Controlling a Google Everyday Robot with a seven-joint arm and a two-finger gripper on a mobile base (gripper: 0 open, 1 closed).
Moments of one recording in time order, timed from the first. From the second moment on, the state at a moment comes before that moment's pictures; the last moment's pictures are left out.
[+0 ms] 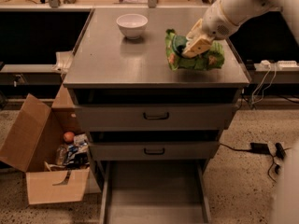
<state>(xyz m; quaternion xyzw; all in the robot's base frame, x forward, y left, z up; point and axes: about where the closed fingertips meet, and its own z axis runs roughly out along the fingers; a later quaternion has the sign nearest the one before) 0.685 -0.145 0.917 -0.62 0.71 0.08 0.32</state>
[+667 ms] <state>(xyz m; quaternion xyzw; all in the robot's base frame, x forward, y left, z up) 0.604 -0.122 0.928 -0.63 0.68 0.13 0.34</state>
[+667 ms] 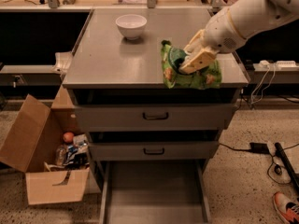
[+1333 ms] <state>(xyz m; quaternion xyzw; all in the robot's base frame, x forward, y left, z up) 0.590 -0.129 0.880 -0.63 0.70 0.14 0.30</state>
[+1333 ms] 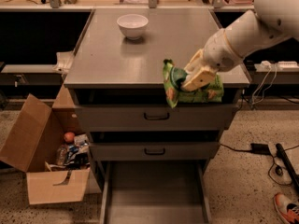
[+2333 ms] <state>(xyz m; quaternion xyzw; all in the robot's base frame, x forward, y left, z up) 0.485 -0.154 0.694 -0.58 0.74 0.19 0.26</state>
